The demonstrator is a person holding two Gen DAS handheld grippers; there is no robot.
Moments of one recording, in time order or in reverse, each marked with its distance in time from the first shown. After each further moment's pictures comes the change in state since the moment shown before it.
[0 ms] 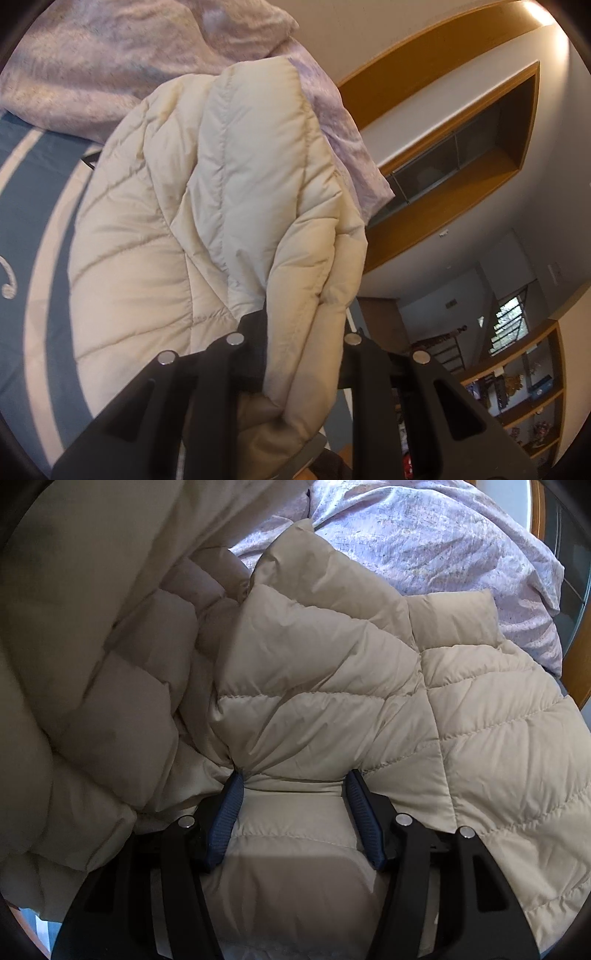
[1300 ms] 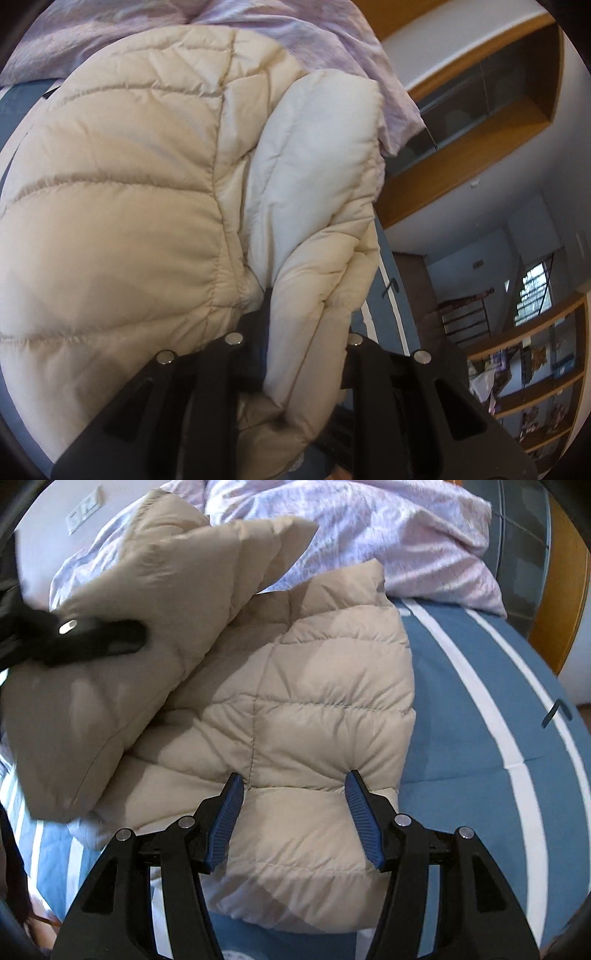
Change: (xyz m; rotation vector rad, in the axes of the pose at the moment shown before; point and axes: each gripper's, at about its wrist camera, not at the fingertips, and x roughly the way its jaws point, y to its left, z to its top) left arm 0.112 -0.018 -0.053 0.052 0.187 0.123; right arm -0.054 -0.148 -0.048 0.169 -0.003 0.023
